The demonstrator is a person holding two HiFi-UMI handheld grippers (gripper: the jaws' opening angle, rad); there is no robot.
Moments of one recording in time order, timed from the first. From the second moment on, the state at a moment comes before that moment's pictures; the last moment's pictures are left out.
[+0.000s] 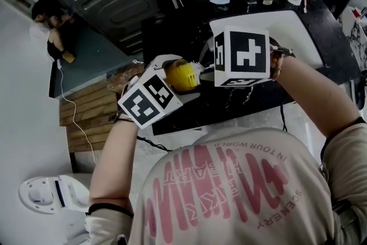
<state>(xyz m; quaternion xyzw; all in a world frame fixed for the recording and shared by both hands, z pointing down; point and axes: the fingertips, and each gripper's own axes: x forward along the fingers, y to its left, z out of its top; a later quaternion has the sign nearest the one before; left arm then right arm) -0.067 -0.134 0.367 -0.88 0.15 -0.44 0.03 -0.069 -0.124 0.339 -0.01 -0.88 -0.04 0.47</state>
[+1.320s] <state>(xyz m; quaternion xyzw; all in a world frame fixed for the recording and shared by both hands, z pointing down) -0.121 -0.182 0.406 -0.69 0.21 -0.65 0.23 -0.061 -0.141 0.328 0.03 -0.87 -0.05 0.49</state>
